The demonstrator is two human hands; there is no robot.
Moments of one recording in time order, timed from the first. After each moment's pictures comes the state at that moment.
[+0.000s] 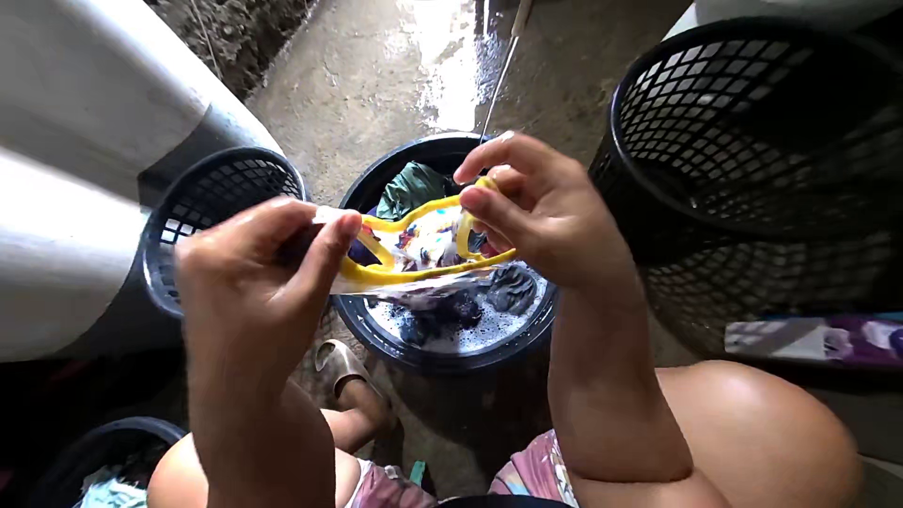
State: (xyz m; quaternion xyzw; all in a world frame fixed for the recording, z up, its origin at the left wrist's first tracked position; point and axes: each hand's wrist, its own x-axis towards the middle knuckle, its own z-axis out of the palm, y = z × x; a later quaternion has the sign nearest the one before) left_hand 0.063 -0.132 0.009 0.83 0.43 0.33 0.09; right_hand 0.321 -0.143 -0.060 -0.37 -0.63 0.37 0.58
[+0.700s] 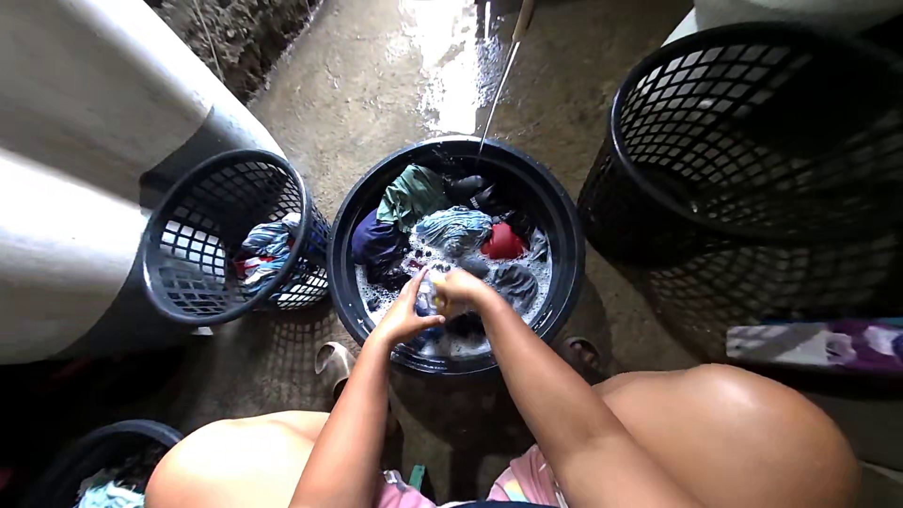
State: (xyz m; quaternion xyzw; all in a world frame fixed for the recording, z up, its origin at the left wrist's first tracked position) left_hand 0.076 -0.089 -0.244 0.72 0.51 0.02 0.47; right_hand 0.254 -0.085 -0.260 -0.63 -0.46 0.61 0.13
